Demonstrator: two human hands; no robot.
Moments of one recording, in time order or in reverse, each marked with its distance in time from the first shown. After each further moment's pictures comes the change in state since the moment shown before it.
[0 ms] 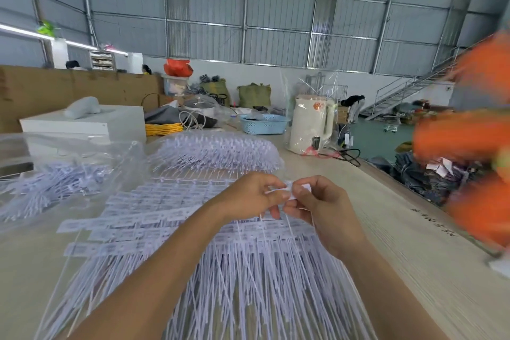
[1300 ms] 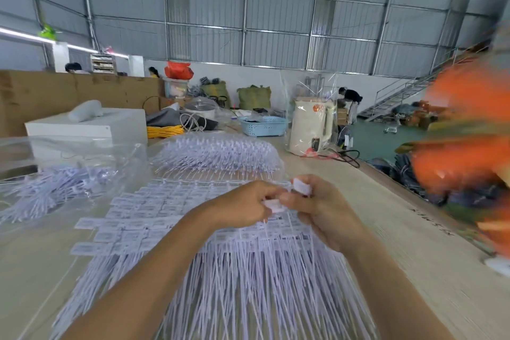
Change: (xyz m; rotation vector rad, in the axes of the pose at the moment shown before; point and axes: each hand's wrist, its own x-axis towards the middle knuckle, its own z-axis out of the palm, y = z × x) left_hand -0.016 0.005 -0.007 0.128 -0.114 -0.011; right_hand 0.004 -0.008 0.001 -0.149 -0.160 0.106
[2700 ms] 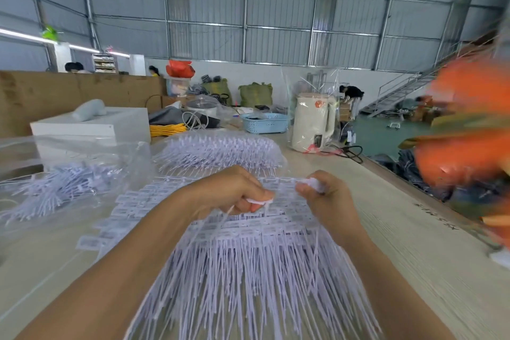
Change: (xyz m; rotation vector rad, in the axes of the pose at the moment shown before) left_hand -0.021 0.000 -0.030 -0.273 -0.091 -0.127; right_hand 0.012 0.017 -0.007 -0.389 0.310 -0.306
